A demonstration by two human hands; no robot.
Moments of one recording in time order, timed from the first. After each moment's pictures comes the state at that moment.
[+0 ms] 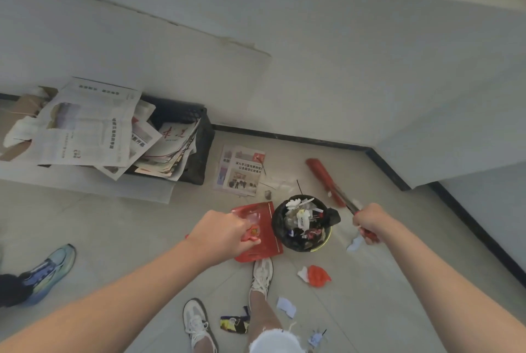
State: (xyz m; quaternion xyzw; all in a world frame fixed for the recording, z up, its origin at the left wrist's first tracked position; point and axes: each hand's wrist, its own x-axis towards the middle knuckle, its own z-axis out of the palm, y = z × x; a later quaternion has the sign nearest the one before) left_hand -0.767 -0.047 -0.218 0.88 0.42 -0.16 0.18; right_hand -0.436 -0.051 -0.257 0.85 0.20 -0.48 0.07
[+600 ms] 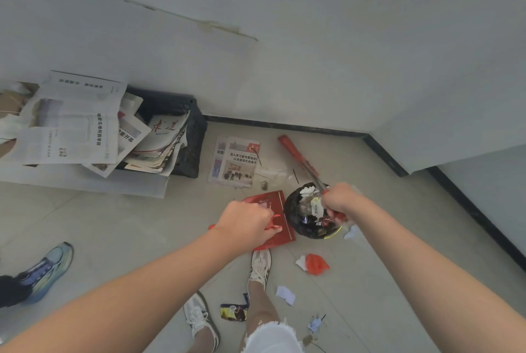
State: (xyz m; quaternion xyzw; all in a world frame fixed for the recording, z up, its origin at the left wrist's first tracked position) left_hand -0.698 -0.034 -0.232 0.88 0.39 -0.19 0.19; right_hand -0.474 -0.016 -0.250 0.81 0.25 -0.53 0.10
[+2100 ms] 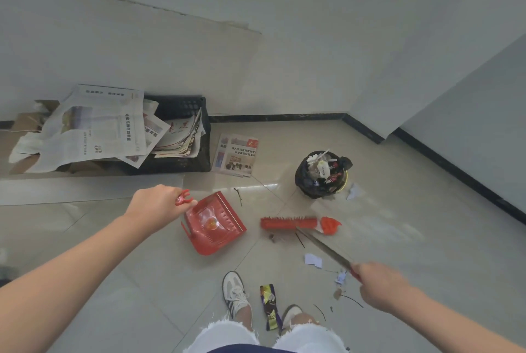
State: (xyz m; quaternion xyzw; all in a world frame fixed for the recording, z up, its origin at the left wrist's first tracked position) left_hand -1.044 -0.151 -0.213 0.82 0.54 -0.14 0.12; right_hand -0.679 -0.399 -0.176 0.72 0.48 -0.37 0.34
